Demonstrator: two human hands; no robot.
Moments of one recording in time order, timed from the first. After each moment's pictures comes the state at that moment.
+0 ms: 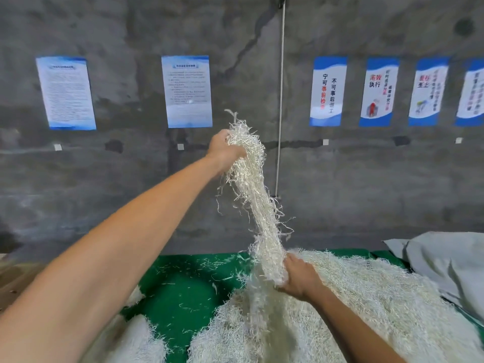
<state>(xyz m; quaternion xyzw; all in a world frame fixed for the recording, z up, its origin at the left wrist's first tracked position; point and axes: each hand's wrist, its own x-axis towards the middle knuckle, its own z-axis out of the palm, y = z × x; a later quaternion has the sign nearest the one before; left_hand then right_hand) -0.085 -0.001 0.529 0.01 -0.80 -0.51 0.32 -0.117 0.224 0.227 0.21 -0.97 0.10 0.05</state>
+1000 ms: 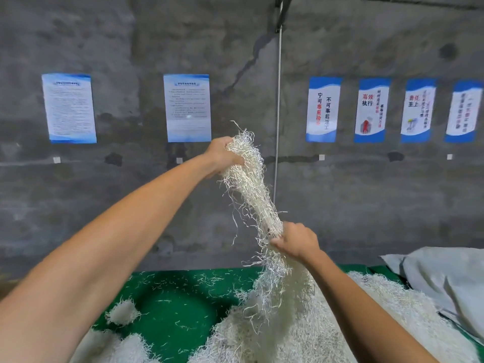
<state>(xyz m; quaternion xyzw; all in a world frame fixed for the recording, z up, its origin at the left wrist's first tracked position) -0.072 -0.016 0.567 0.00 -0.86 -0.44 0.25 -0.109 0.207 0.374 0.14 -0.97 0.12 0.18</state>
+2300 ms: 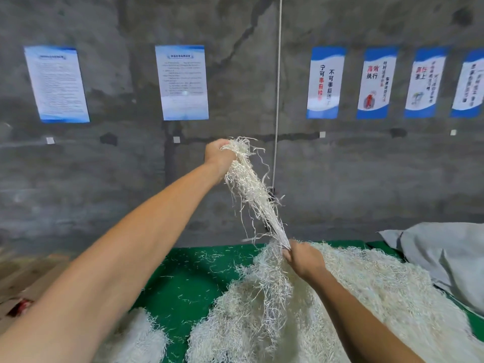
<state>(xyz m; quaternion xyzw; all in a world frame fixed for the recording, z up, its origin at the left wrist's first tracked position) -0.091 0.000 0.498 0.04 -0.74 -0.60 0.31 -0.112 0.230 0.260 0.16 -0.97 0.10 0.13</state>
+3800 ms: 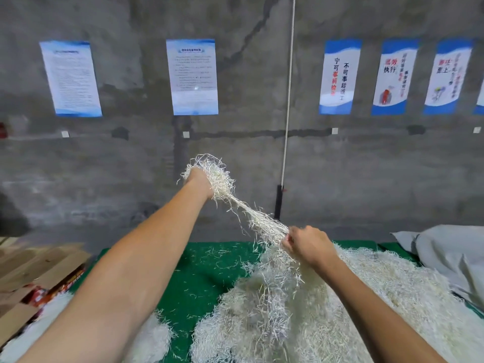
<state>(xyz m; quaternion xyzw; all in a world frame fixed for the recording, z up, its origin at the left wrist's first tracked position) -0.108 -0.063 0.438 0.28 -0.95 -0.05 0.15 -0.121 0.224 0.297 0.22 -0.95 0.05 0.19</state>
